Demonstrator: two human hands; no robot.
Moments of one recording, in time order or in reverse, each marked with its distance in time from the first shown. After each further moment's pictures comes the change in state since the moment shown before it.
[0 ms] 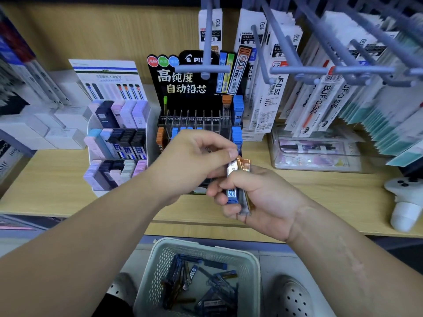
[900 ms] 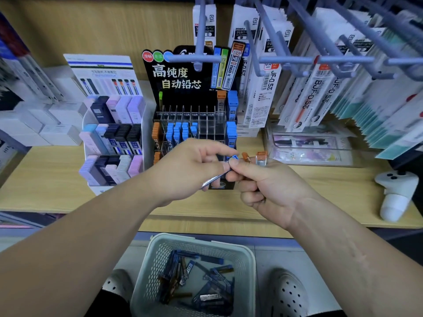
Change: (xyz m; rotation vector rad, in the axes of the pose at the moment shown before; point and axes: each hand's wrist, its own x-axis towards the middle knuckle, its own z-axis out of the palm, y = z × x) left_hand -0.005 -0.014 0.002 0.167 -0.181 -0.042; right_hand -0.003 0.001 -0.022 0.011 0.288 -0.094
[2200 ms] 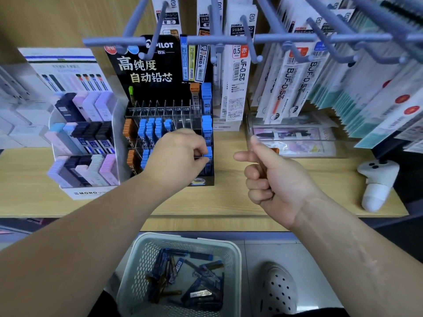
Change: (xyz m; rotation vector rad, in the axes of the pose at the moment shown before) left_hand 0.045 -0.033 0.023 0.758 0.405 0.333; right_hand -0.012 -0.009 -0.045 0.041 0.154 0.006
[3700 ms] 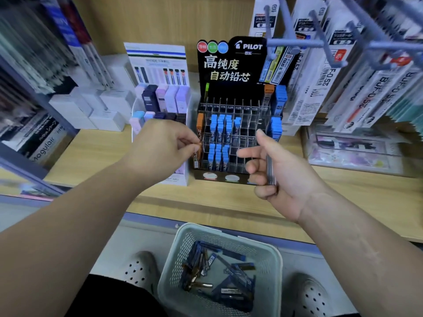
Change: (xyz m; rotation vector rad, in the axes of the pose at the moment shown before) left_hand -0.055 -0.065 -0.113 -0.013 0.022 -0.241; right_hand 0.013 0.023 0.093 -0.156 -0.175 0.005
